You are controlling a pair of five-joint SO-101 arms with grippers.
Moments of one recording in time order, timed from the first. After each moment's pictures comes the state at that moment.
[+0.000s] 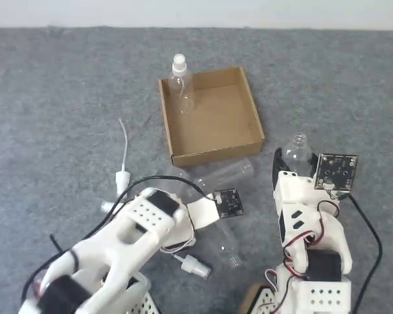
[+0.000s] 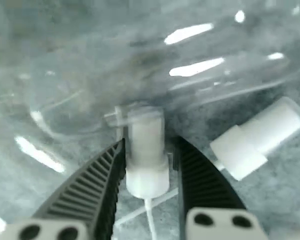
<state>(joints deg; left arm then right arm) 29.9 -25.4 66.2 62.8 -32.7 -2.6 -93.0 79.5 45.9 -4.5</state>
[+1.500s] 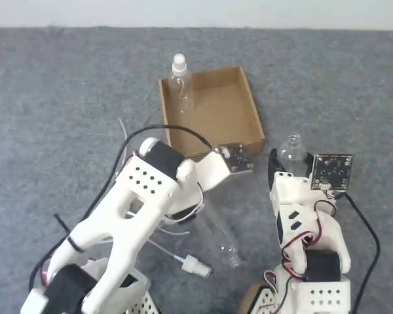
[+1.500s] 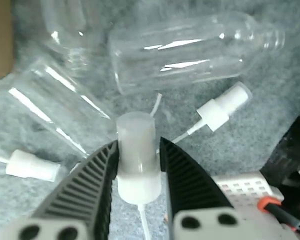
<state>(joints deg) 28.0 -19.6 28.2 97.9 -25.9 -4.7 -93.0 79.5 45.9 -4.5</state>
